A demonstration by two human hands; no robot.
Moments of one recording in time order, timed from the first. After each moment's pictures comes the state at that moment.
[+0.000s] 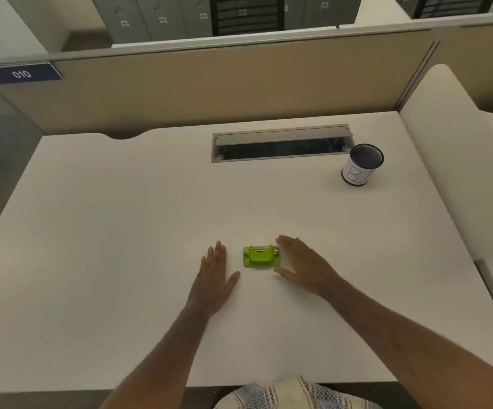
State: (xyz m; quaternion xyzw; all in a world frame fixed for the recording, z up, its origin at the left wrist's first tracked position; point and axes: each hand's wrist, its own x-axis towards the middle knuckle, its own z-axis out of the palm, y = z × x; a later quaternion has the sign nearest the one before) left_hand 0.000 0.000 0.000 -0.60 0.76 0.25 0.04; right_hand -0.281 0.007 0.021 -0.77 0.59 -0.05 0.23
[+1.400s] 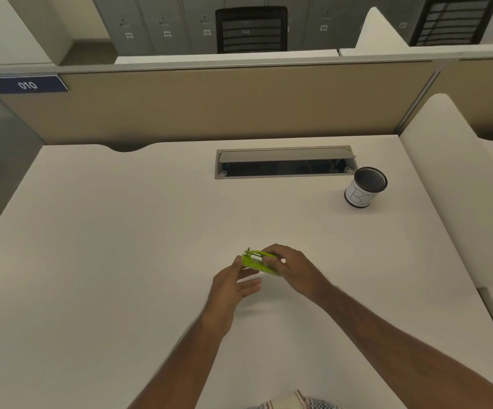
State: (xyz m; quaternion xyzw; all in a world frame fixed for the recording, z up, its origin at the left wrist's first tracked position) left_hand -0.050 -0.016 0.088 -0.58 0.24 0.69 -0.35; right_hand -0.245 -0.036 0.074 -0.63 0.59 -0.24 0.45
